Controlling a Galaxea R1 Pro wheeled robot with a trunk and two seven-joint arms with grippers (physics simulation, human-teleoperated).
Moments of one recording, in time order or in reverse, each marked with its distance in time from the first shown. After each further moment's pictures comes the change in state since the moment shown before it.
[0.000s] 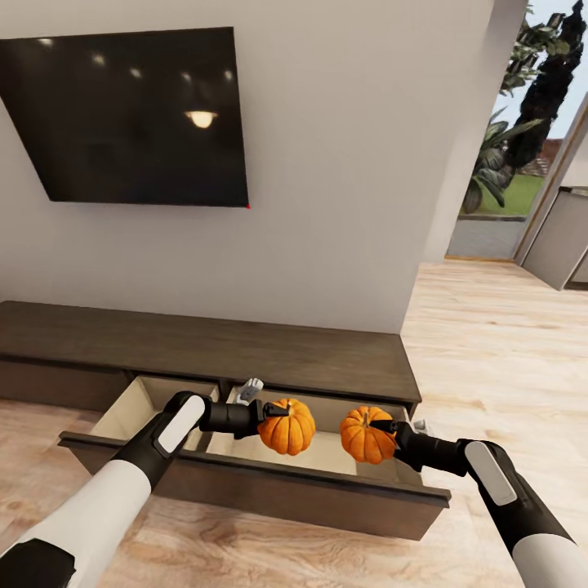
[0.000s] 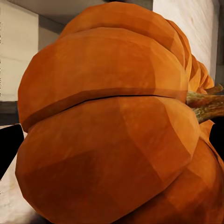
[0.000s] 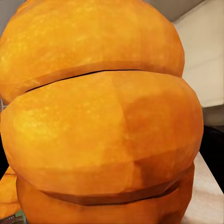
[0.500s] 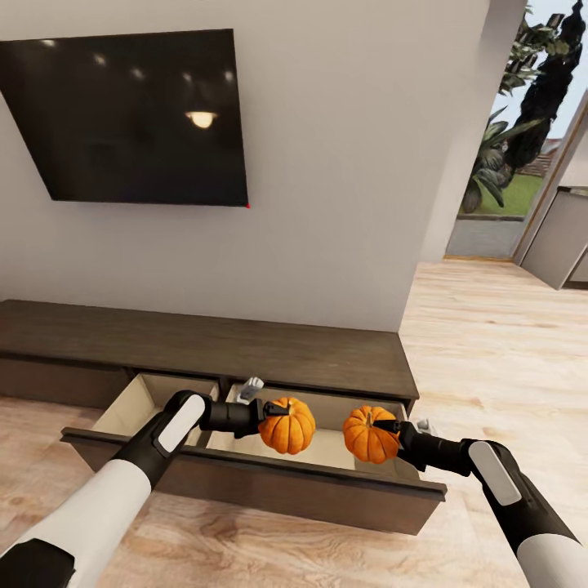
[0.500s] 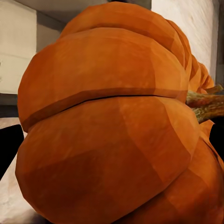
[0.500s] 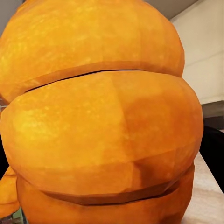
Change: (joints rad) left arm -0.001 0.000 0.000 -0.006 0.001 0.001 0.004; right arm 0.000 -0.014 -0.001 0.000 -0.002 0.002 0.002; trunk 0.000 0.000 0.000
